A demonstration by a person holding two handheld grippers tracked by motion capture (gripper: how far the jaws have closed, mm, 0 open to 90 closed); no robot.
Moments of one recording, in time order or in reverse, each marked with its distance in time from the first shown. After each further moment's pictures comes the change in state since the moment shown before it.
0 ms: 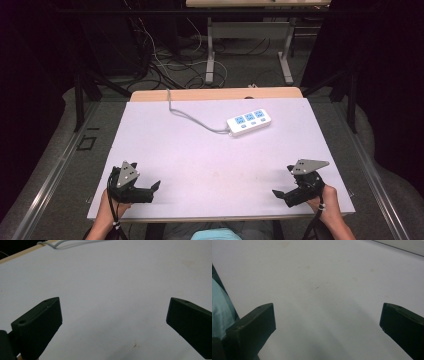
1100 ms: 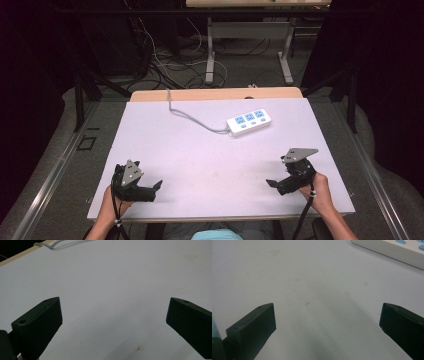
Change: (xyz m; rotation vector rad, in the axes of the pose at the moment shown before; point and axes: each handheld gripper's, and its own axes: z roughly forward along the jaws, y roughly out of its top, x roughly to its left) left arm -0.002 0.003 0.009 0.018 -0.014 0.031; right arm -0.013 0.028 0.019 0.032 -0.009 0.002
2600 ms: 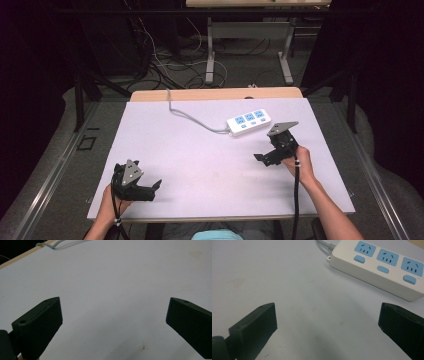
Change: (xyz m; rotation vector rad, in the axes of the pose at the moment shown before) left arm 0.003 -0.001 0.001 0.005 0.017 0.017; right arm -0.047 0.054 0.051 -0.001 -0.027 0.008
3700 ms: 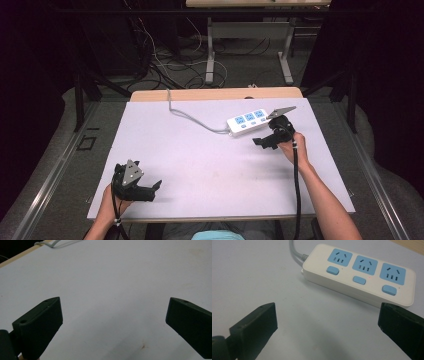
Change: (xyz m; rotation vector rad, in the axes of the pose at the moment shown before) left arm 0.000 0.000 0.000 0.016 0.002 0.019; right arm -0.046 0.018 0.027 -0.006 -0.004 0.092
